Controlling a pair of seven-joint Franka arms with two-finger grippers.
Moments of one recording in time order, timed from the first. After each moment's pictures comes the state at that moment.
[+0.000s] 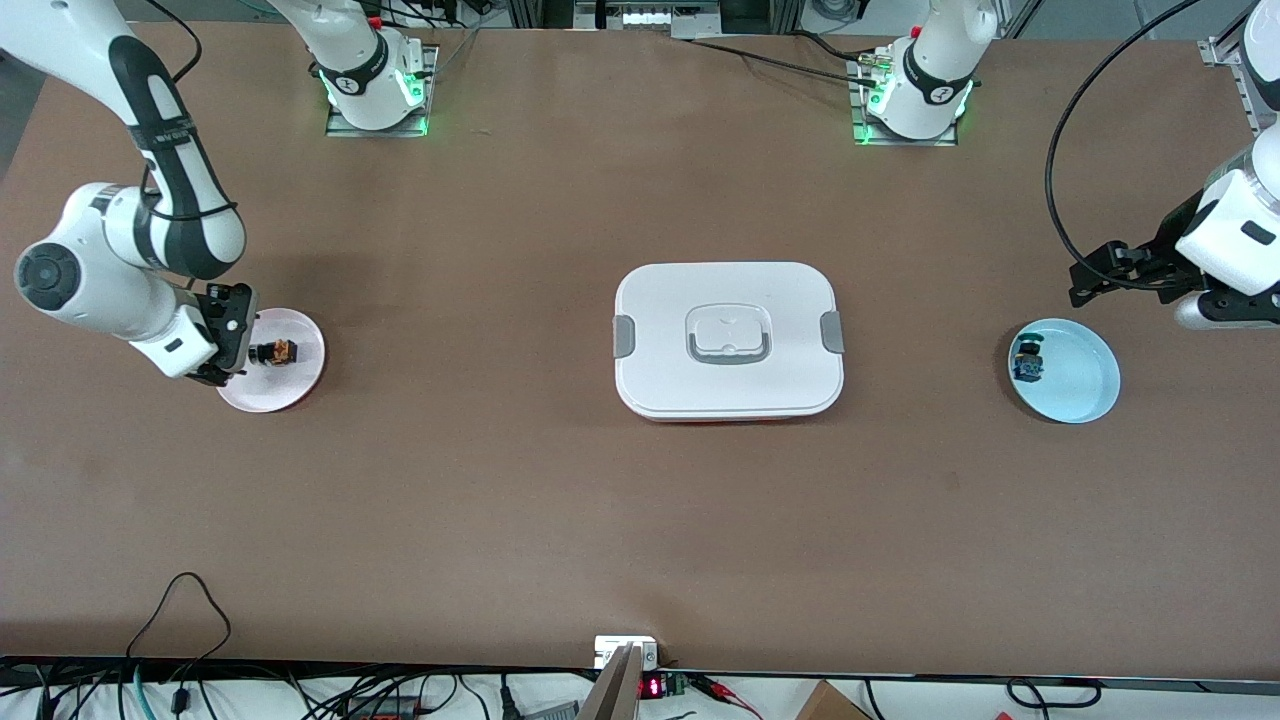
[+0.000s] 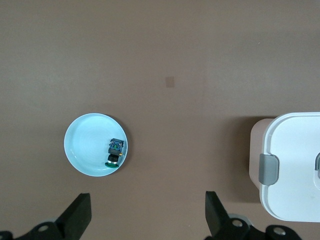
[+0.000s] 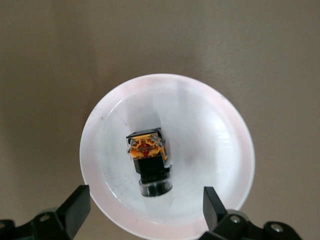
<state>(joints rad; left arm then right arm) 0.04 0.07 -0.07 -1.61 0.03 1.69 -0.07 -0.19 0.33 0.03 -2.08 -0.08 2.30 -1.57</state>
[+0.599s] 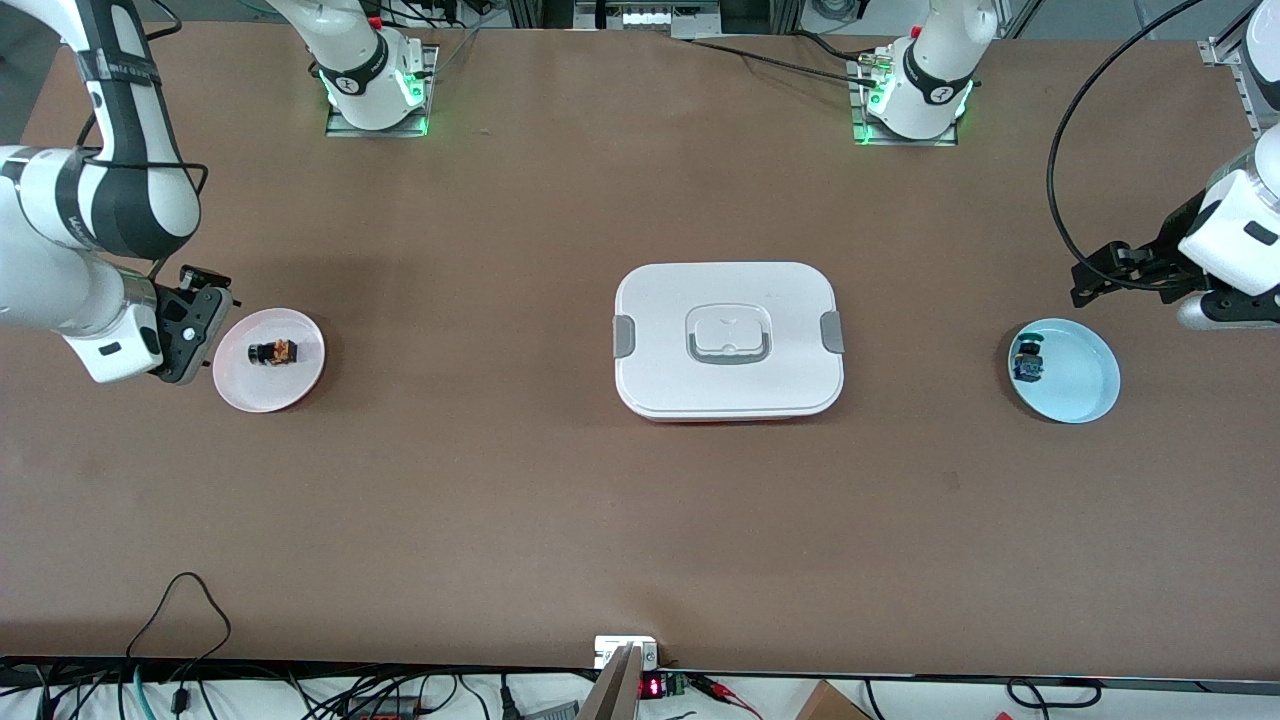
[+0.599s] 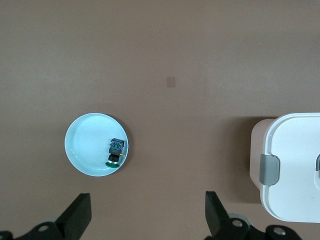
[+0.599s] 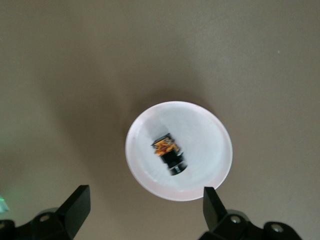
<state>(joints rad) 0.04 0.07 -0.06 -1.61 0.03 1.69 -0.07 -0.11 0.24 0.04 -1.84 -0.07 1.86 -1.12</state>
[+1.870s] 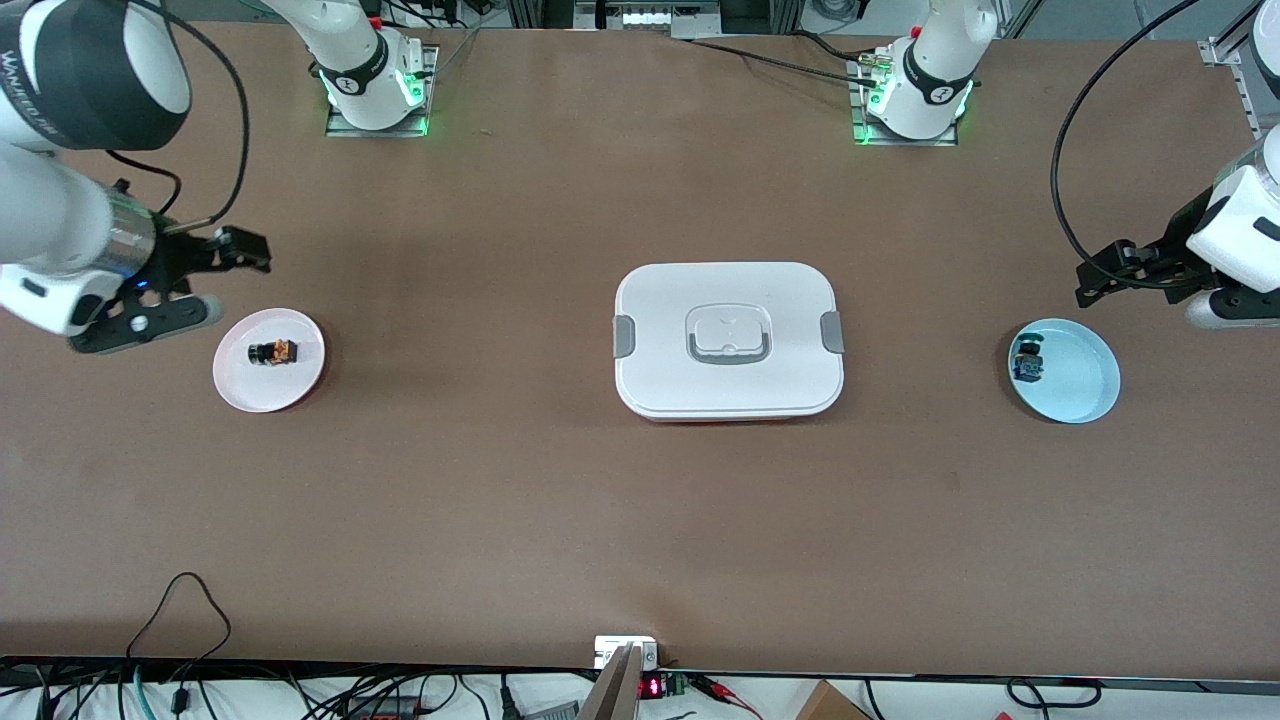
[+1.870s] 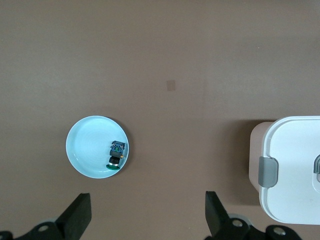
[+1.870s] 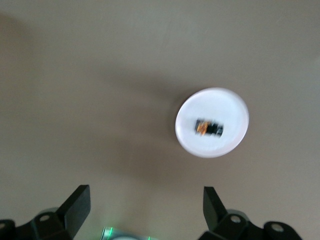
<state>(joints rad) 0.04 0.07 -0.06 -1.60 0.03 1.69 -0.07 0.10 0.21 -0.01 -1.50 -0.03 1.56 -0.18</state>
